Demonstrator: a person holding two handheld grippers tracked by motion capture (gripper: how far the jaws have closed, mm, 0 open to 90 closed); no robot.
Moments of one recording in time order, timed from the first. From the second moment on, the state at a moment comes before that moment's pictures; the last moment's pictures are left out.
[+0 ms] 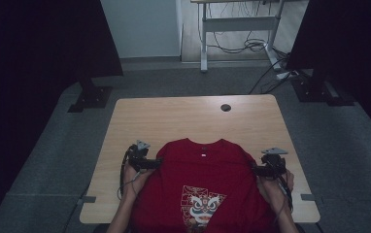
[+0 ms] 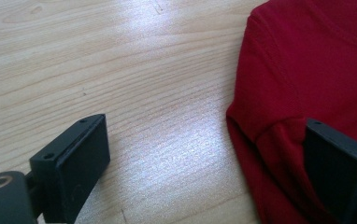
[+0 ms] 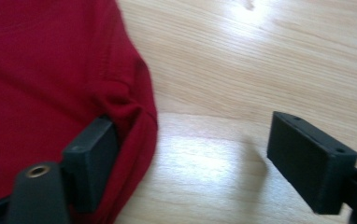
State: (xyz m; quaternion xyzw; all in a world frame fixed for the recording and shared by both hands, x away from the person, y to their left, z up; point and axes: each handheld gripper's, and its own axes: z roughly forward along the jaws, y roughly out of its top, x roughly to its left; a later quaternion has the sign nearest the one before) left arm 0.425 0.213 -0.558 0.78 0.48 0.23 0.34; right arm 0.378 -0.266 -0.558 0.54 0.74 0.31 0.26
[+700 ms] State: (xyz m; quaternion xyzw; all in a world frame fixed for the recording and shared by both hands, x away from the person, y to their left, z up) left arm 0.429 0.230 -0.553 0.77 0.49 0.22 0.35; right arm 0.392 -0.265 -0.556 0.53 0.74 0.32 0.25
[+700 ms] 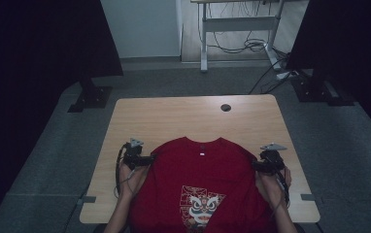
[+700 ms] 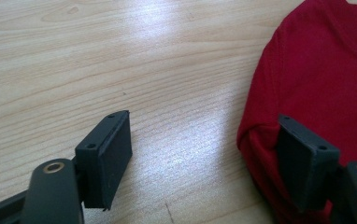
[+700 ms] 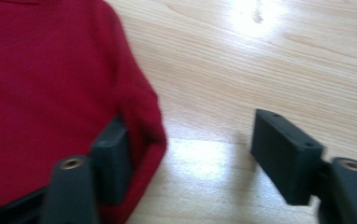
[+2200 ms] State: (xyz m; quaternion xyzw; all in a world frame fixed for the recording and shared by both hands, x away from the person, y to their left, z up) left arm 0.308 0.251 -0.555 0.82 0.37 0.14 0.41; right arm 0.286 -0.249 -0.555 0.44 0.81 0.38 0.11
